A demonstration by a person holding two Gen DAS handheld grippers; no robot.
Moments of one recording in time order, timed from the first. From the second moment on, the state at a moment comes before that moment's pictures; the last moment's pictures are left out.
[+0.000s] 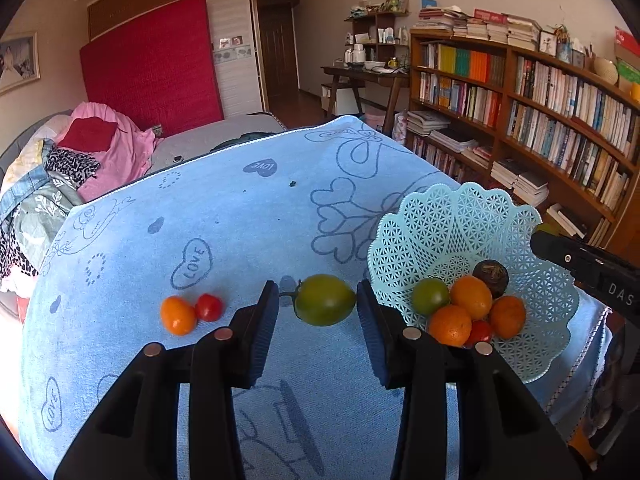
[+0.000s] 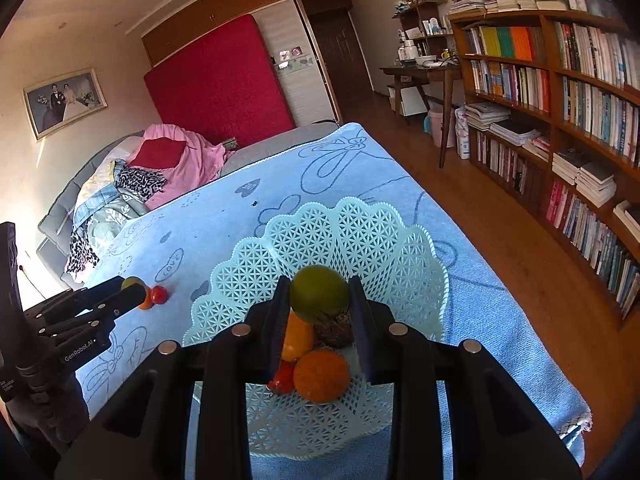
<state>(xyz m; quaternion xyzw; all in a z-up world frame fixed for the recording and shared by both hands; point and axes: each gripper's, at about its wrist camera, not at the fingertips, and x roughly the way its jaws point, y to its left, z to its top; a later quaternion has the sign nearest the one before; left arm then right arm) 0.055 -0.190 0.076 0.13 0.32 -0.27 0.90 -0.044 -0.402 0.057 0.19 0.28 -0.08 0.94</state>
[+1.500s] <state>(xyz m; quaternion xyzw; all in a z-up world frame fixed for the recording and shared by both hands) 0.088 -0.245 0.062 0.09 0.34 -0.29 0.89 -0.055 -0.409 0.053 0.18 0.23 -0.15 0.94</state>
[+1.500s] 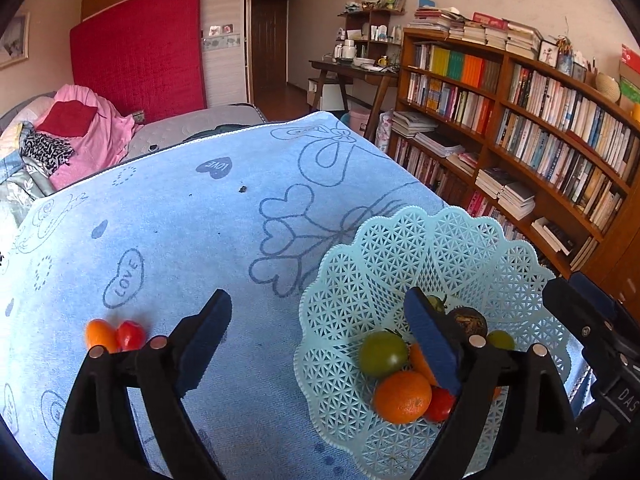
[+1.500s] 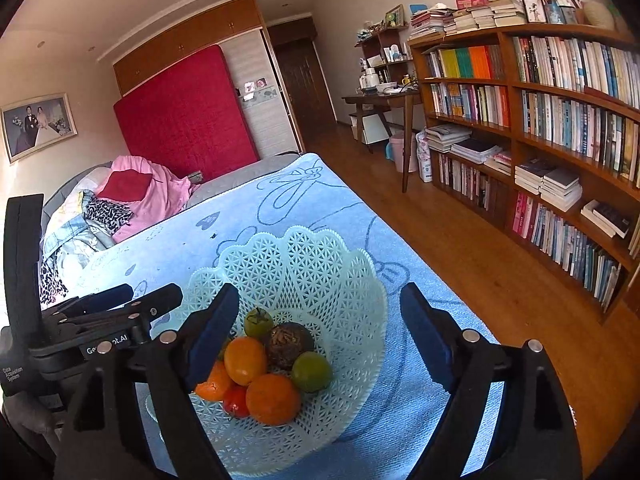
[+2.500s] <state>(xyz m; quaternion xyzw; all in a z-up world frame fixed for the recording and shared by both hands) 0.110 -0.157 0.039 0.08 0.37 -0.19 0.91 -0.034 -0.369 0.041 0.13 0.25 -0.13 0.95</state>
